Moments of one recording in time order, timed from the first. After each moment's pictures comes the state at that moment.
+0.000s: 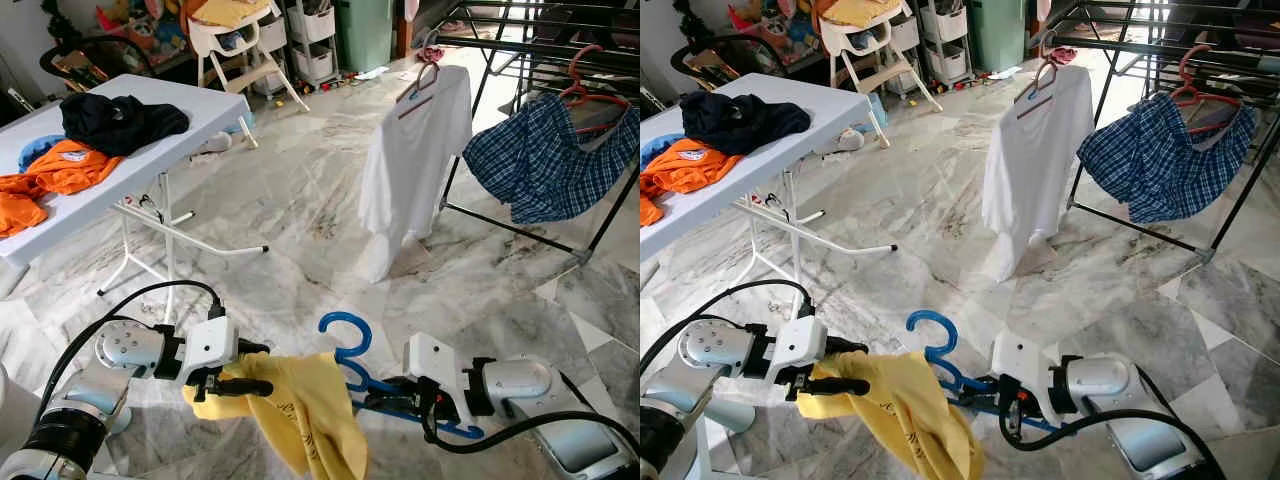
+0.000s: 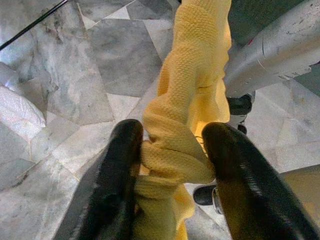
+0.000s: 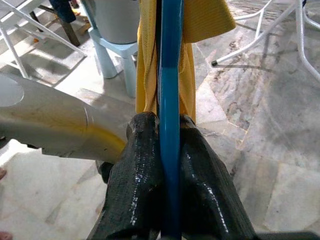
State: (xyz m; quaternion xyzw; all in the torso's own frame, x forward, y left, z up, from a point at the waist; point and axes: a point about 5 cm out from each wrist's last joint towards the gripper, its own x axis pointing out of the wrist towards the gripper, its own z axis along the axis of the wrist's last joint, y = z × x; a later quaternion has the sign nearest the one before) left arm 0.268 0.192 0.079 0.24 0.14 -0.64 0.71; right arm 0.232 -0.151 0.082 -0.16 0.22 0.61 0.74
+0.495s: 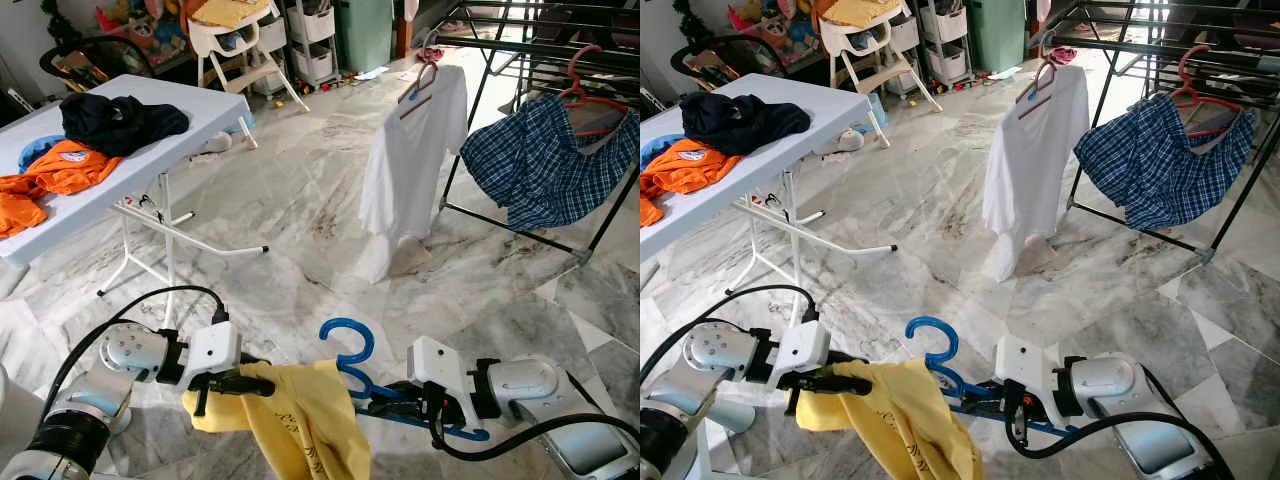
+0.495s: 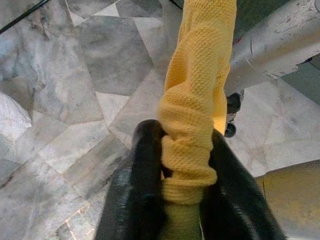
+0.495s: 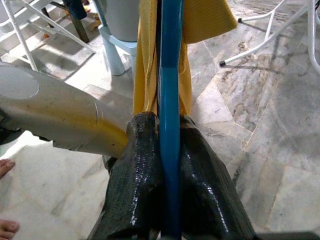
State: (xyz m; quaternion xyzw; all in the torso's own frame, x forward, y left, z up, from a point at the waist) left arm 0.264 0.189 0.072 0.23 0.16 -0.65 0.70; right arm 0.228 -0.154 0.087 -0.16 0.22 0.63 0.73
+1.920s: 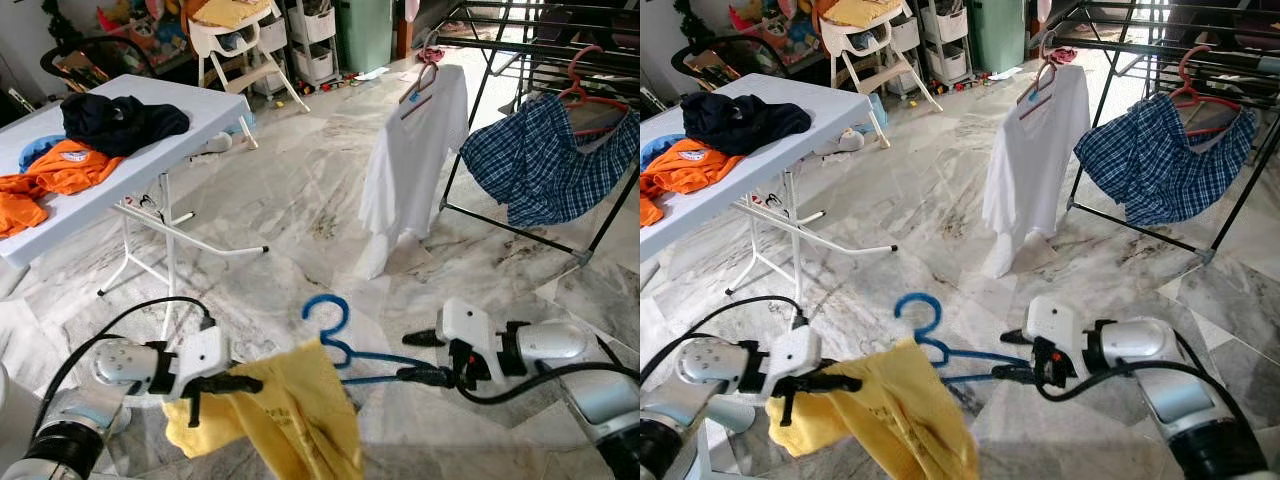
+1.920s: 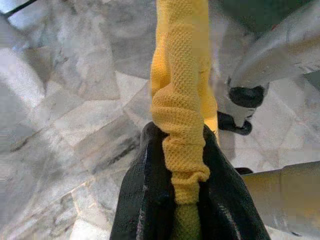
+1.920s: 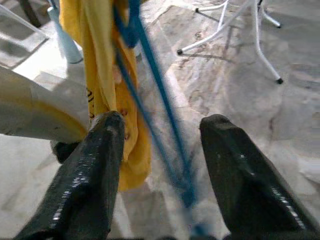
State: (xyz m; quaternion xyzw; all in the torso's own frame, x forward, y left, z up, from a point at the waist) left arm 0.263 0.210 0.056 0.22 0.18 -0.59 0.76; right arm 0.271 -0.193 0.102 -0.22 0.21 0.57 0.77
